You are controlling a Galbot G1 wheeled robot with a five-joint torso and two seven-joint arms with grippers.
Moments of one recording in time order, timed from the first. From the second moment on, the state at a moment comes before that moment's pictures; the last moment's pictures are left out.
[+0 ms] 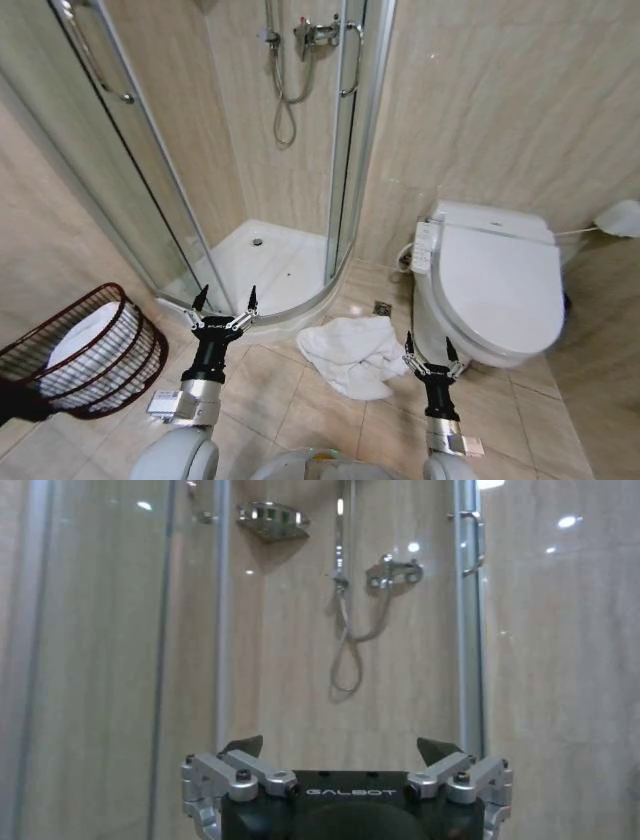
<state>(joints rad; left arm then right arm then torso) 1.83 -1.55 -0.55 -2.50 -0.03 -0.04 -0.01 -1.67 1.51 0.62 1.81 0.20 0.62 -0.05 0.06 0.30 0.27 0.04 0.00</state>
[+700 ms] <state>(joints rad) 1.83 -1.55 -0.55 -2.50 -0.03 -0.04 -0.01 -1.59 1.47 0.61 1.70 0.27 0.42 -0.04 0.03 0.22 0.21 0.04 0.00</state>
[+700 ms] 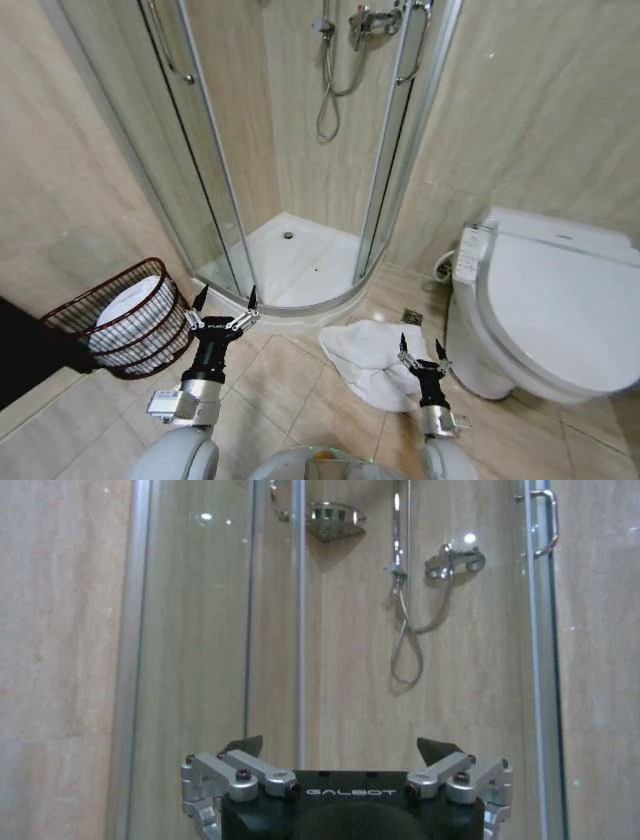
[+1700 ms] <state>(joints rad) 1.83 -1.55 -0.55 -2.50 -0.03 -0.04 -0.01 -1.32 1.33 0.60 1.23 0.30 0.31 -0.07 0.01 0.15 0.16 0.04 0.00</state>
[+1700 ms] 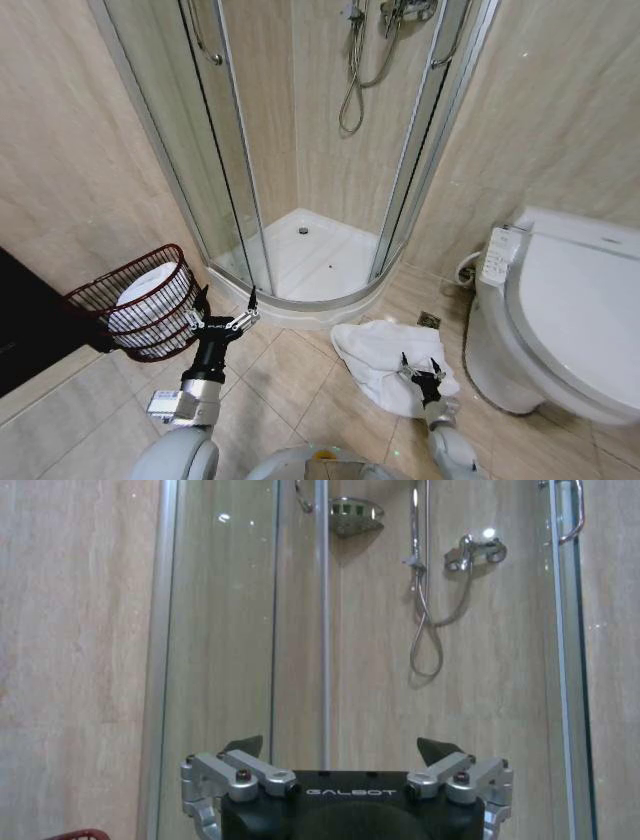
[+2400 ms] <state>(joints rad) 1.83 -1.55 -0.55 -2.50 -0.03 -0.04 -0.01 -1.09 1.27 0.58 0.87 0.31 0.32 -0.14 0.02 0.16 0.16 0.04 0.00</state>
